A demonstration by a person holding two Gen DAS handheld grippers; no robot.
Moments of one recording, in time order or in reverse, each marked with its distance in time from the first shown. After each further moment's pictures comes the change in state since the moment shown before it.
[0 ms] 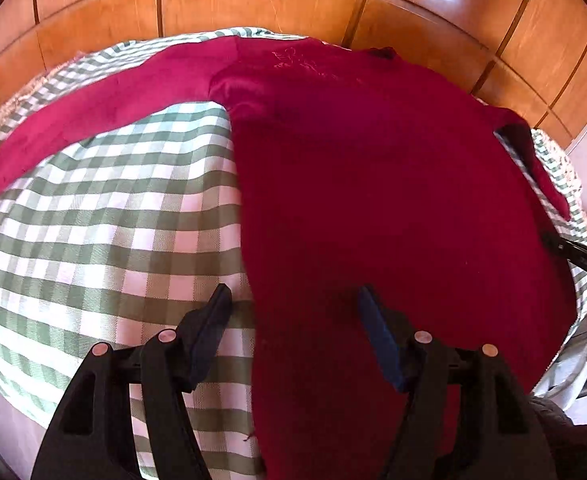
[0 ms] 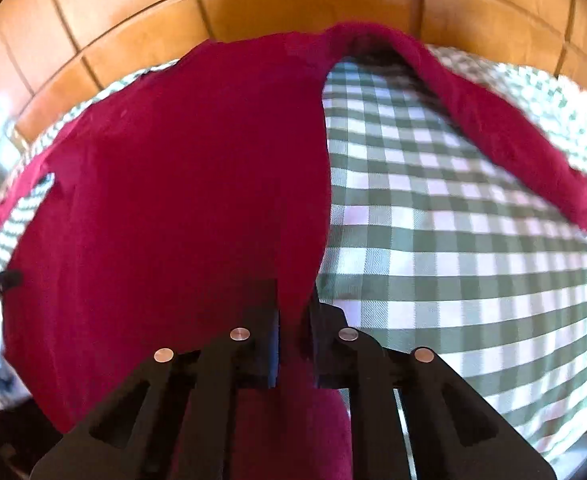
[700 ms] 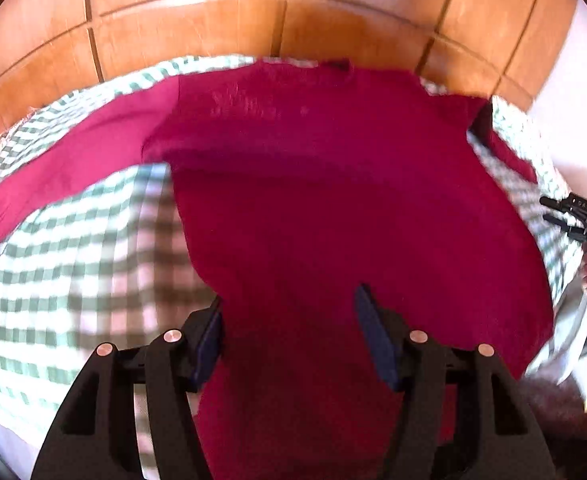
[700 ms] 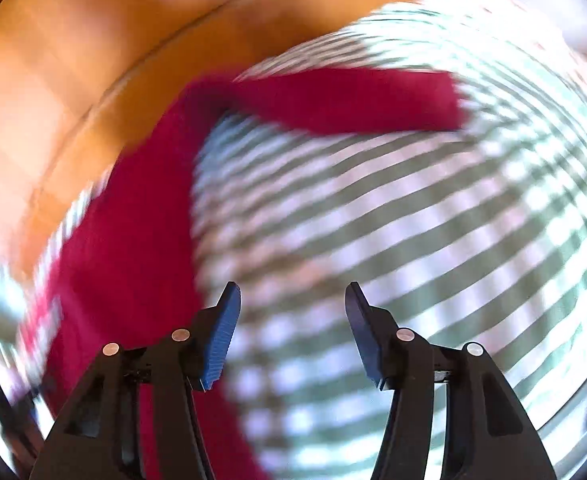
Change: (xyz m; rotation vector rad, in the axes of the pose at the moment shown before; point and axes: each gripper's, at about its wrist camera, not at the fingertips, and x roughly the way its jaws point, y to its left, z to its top) left arm -0.014 -0.053 0.028 0.148 -0.044 -0.091; right arm -0.051 -0.150 -0.041 0.589 -0.133 0.058
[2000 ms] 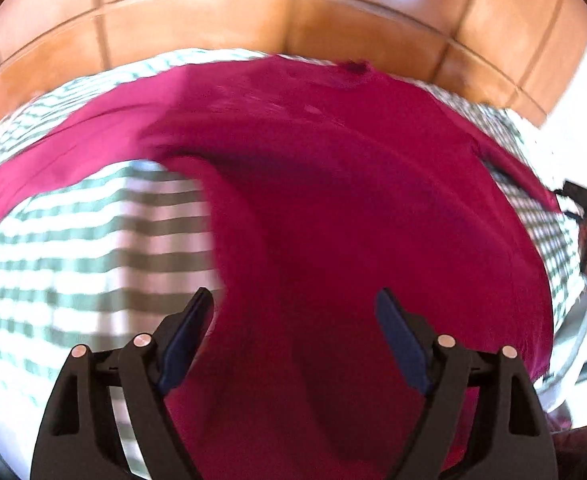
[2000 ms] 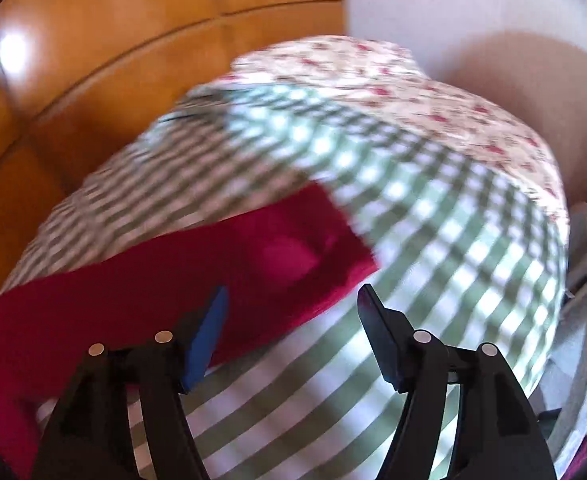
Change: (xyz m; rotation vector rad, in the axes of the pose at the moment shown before) left arm 0.007 -0.008 -0.013 -0.070 0.009 0.043; right arm 0.012 -0.084 0.112 0.126 -0.214 -0.441
